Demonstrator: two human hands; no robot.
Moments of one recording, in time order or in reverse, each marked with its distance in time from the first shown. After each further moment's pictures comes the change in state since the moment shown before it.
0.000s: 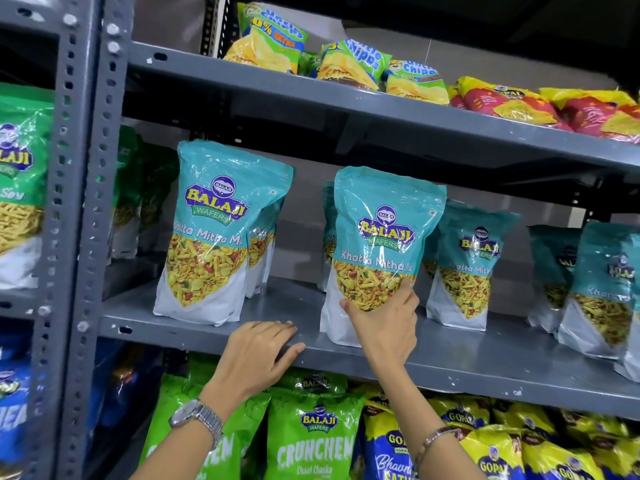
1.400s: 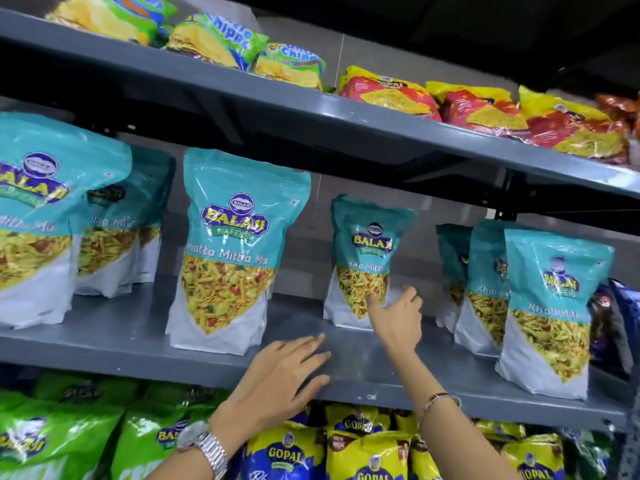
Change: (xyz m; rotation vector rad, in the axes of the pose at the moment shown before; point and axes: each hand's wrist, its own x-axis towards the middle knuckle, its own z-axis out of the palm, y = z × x) left_hand 0.096 0.220 0.099 -0.145 -0.072 0.201; right_hand 0.171 0.180 -0.093 -0.001 -0.050 0.095
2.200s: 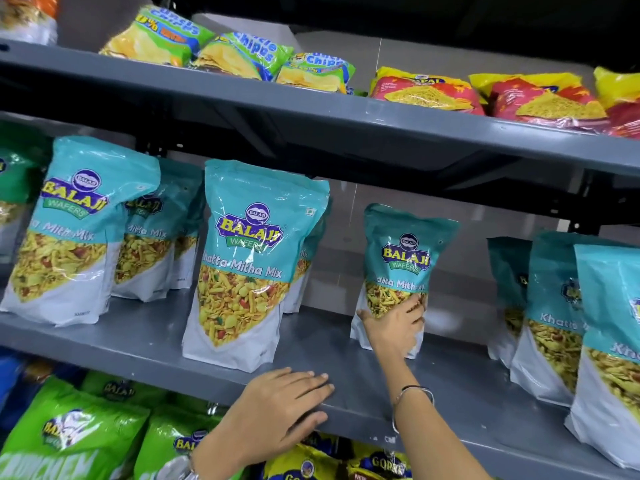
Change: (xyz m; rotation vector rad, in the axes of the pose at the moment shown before) left_hand -0.018 -0.003 -0.003 0.037 -0.018 -0.001; right_hand 0.042 -0.004 0.083 0.013 -0.022 -0.014
